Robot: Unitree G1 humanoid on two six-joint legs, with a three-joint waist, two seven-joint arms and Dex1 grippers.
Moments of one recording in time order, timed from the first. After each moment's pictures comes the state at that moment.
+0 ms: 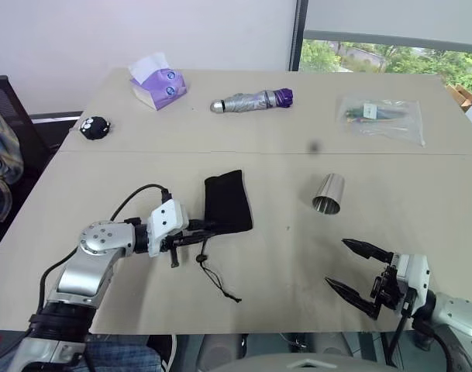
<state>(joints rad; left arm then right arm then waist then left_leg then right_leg) -0.11 0.78 -0.01 -0.01 -0.27 0.04 -1.16 0.44 -0.51 -0.07 -0.37 0.46 -0.12 0.97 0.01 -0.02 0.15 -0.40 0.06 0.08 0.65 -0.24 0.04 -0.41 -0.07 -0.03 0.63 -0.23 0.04</state>
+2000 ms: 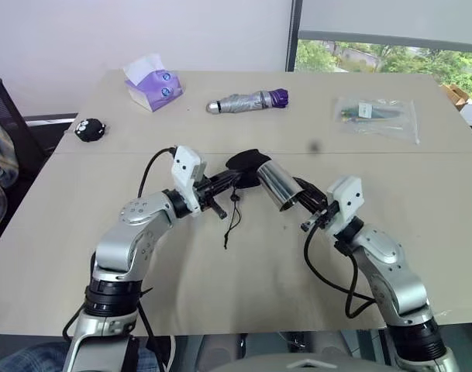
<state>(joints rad) -0.32 0.48 0.04 -0.20 -0.48 0.54 -0.72 -0.10 -0.26 0.20 -0.39 0.20 0.22 0.48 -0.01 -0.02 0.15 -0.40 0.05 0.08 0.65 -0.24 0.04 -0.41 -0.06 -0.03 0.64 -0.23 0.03</state>
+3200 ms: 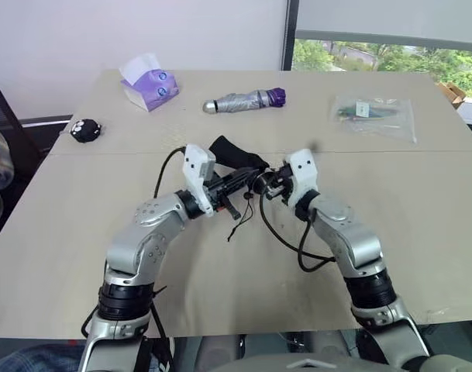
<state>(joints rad) -0.32 0.40 0.05 -0.30 -0.59 0.61 -0.67 -0.46 0.06 0.15 -0.10 0.17 0.66 0.23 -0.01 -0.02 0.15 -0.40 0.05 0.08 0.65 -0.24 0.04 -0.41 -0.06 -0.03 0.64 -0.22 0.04</state>
